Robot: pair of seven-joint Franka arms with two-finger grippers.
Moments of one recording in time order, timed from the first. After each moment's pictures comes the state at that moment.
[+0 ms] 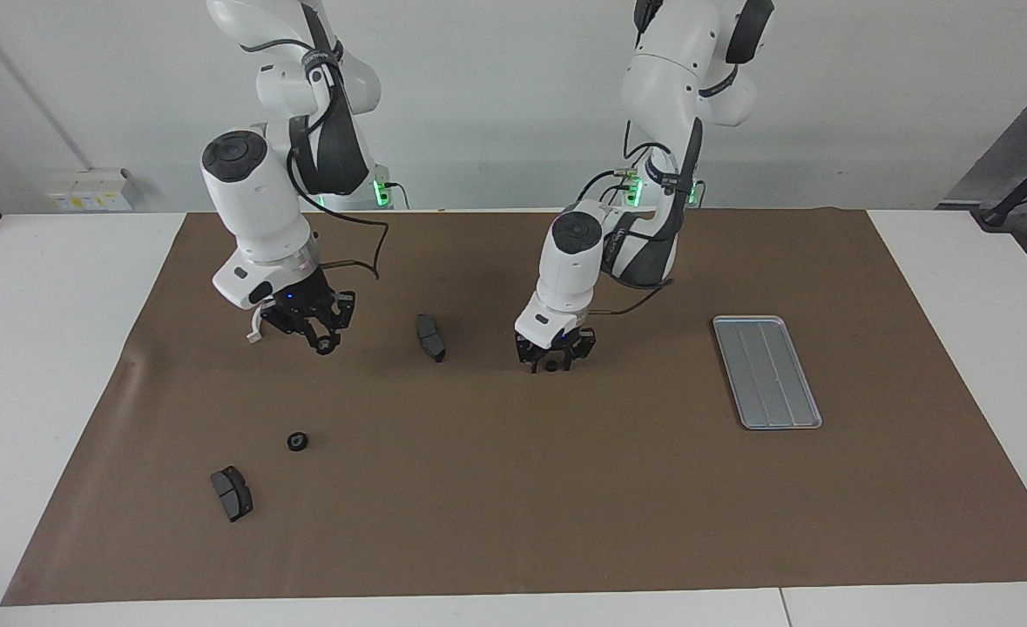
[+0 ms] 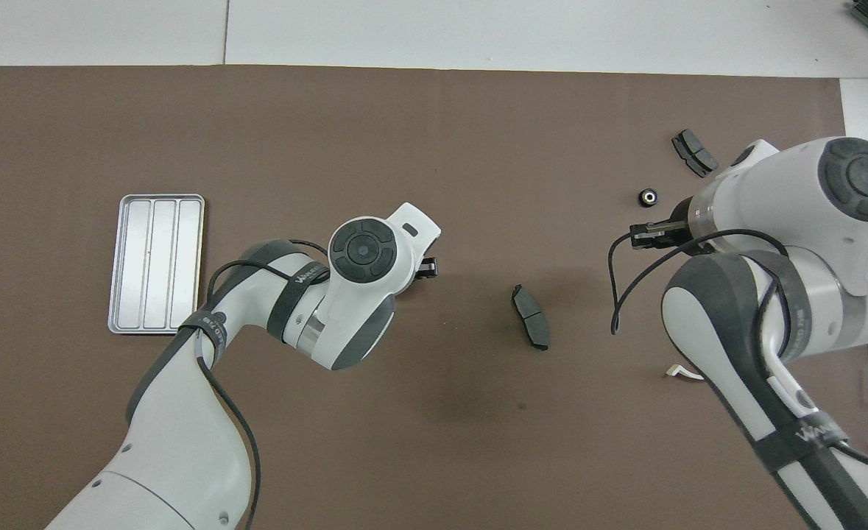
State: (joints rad) left arm -0.58 0.44 -0.05 -1.86 0.02 2.38 -0.65; right arm 0.01 0.09 0.13 -1.95 0.00 2.11 0.07
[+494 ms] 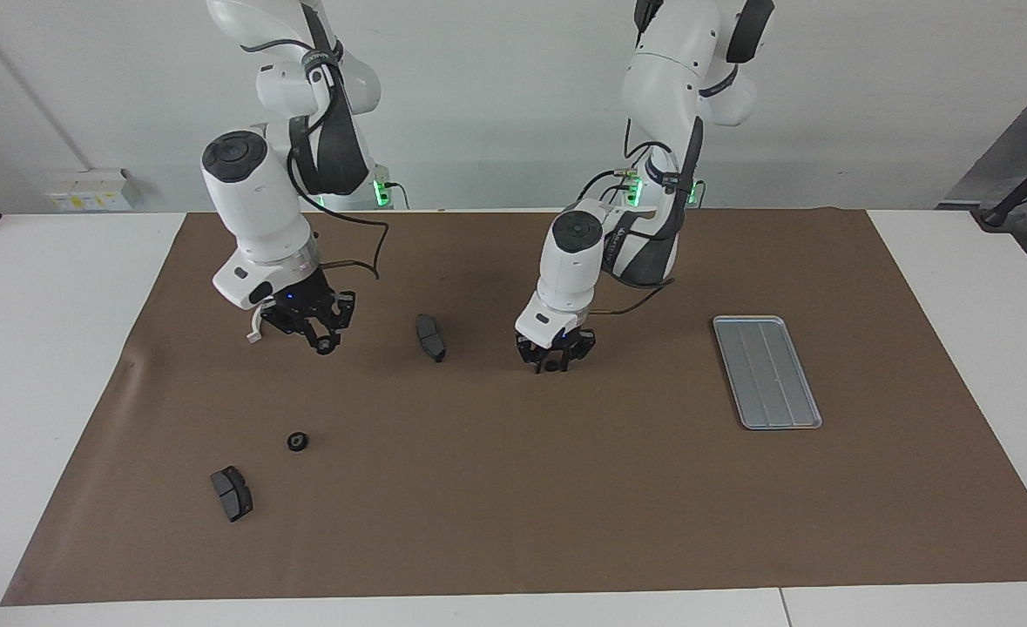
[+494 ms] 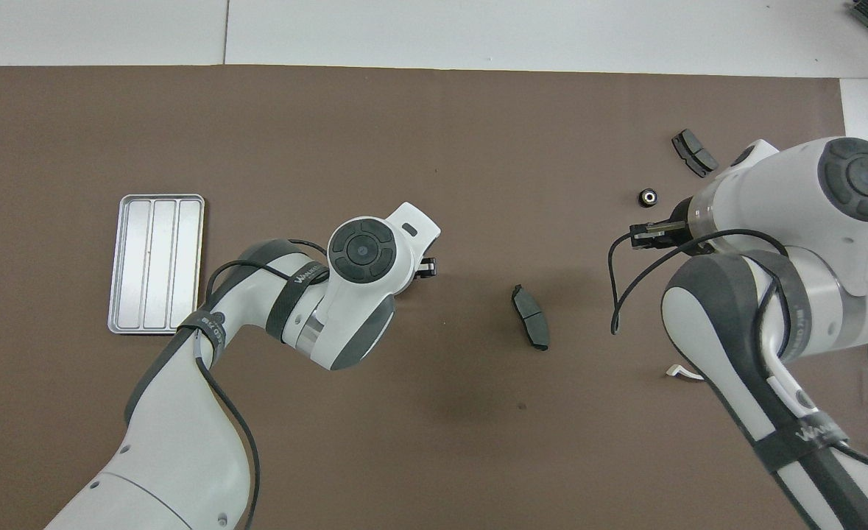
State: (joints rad) left arm -0.58 0.43 -0.05 -1.86 0.02 2.38 -0.65; right arm 0.01 0.09 0.13 -1.95 0.00 2.11 0.07
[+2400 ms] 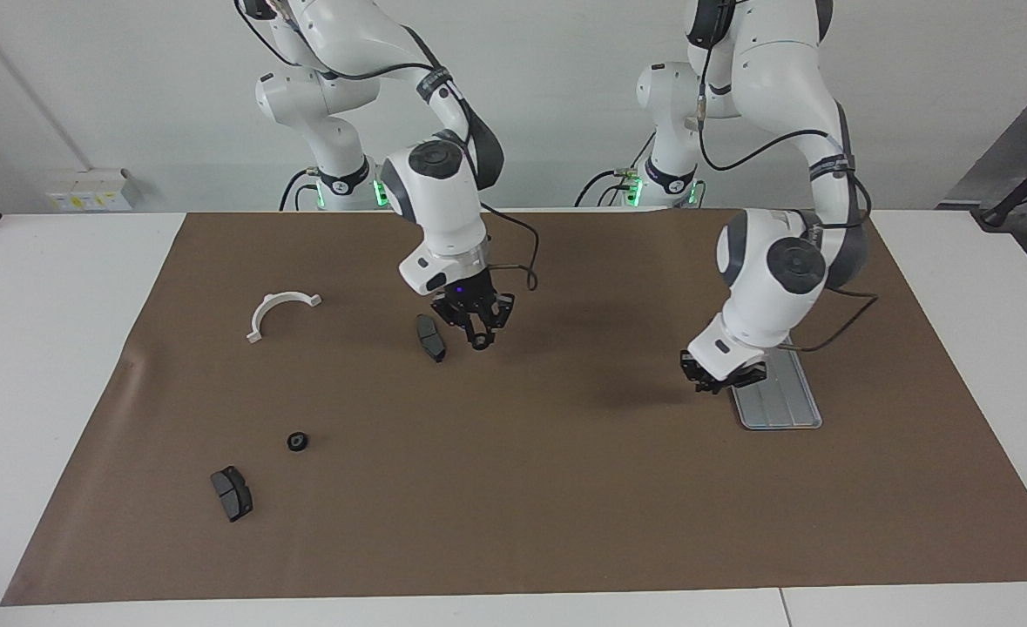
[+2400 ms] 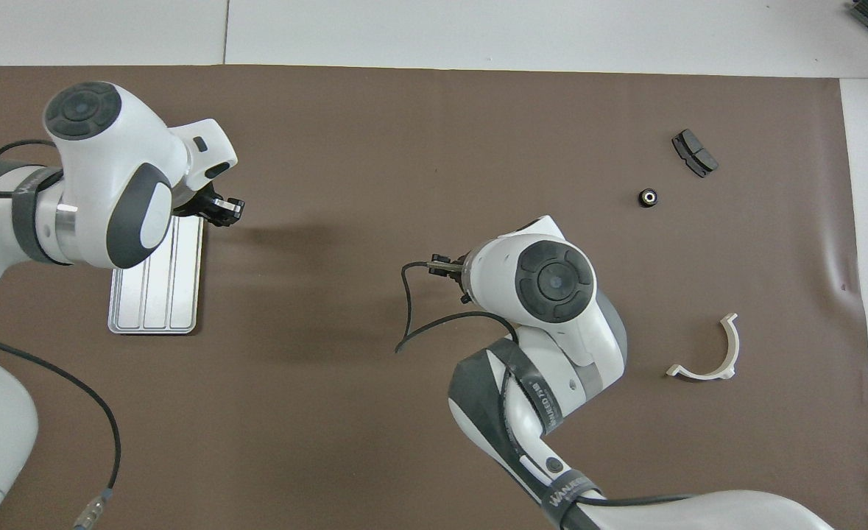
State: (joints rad) left arm -0.12 0.40 -0.03 -1.71 0.02 2.06 0.17; right arm 0.44 0.26 0.14 -1.96 0.01 2.45 0.81
